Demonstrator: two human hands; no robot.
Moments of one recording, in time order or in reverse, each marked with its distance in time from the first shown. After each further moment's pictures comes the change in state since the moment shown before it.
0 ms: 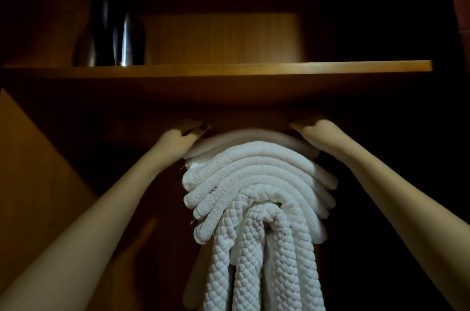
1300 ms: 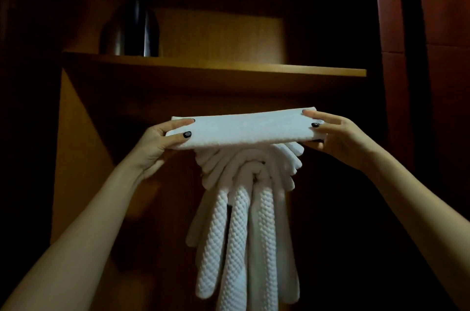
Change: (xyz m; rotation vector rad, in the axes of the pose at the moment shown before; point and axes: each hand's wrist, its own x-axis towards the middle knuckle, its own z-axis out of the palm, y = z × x) left_hand -0.132 0.015 -0.042 -0.839 -0.086 -0.109; right_hand -0.154 -0.005 -0.070 0.952 -0.249 -0.031
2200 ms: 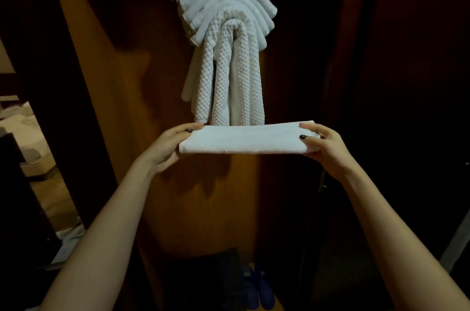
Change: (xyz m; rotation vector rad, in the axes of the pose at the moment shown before) left_hand -0.291 -0.116 0.018 -0.031 -0.123 -0.566; right_hand -0.342 0.120 0.041 -0.176 0.356 0.364
